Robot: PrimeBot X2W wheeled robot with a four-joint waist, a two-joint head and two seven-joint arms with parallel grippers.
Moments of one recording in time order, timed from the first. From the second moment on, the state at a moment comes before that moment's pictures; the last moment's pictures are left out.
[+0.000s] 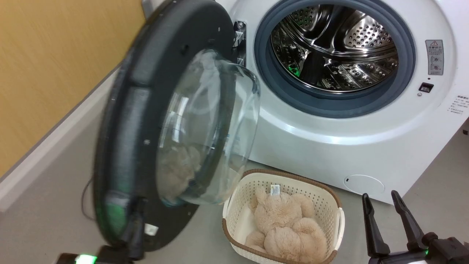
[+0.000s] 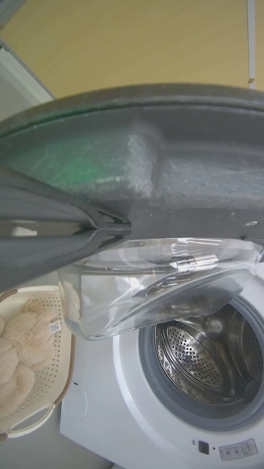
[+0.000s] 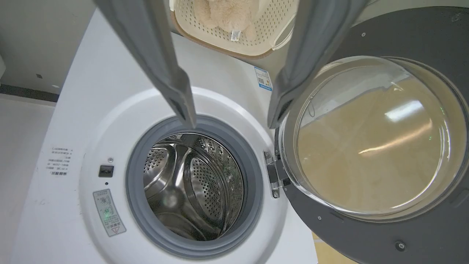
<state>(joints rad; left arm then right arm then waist) 0.12 0.27 -0.26 -0.08 -0.11 0.21 -0.26 0.14 -0.05 0.01 -0.05 0.16 0.13 -0.26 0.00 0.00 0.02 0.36</state>
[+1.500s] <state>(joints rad) -0.23 0.28 0.33 0.33 -0.27 0.13 -0.26 0.05 -0.05 0.00 -0.05 0.12 0.13 -0.26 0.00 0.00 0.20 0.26</state>
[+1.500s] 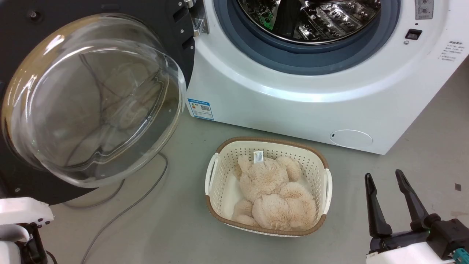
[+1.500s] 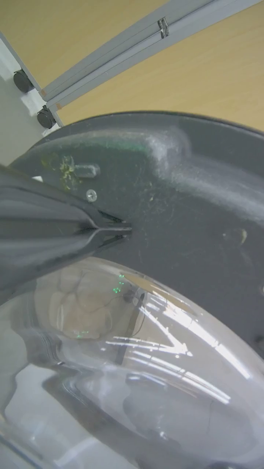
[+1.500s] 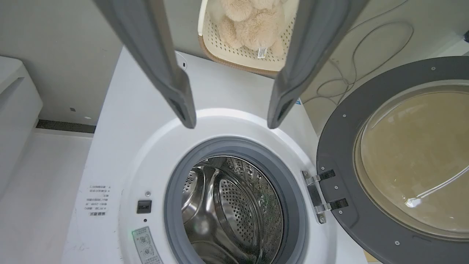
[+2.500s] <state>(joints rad) -0.01 0.14 0.26 0.04 -0.11 0.00 -0.26 0.10 -0.05 -0.01 -0.03 0.15 0.13 -0.26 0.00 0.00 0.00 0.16</state>
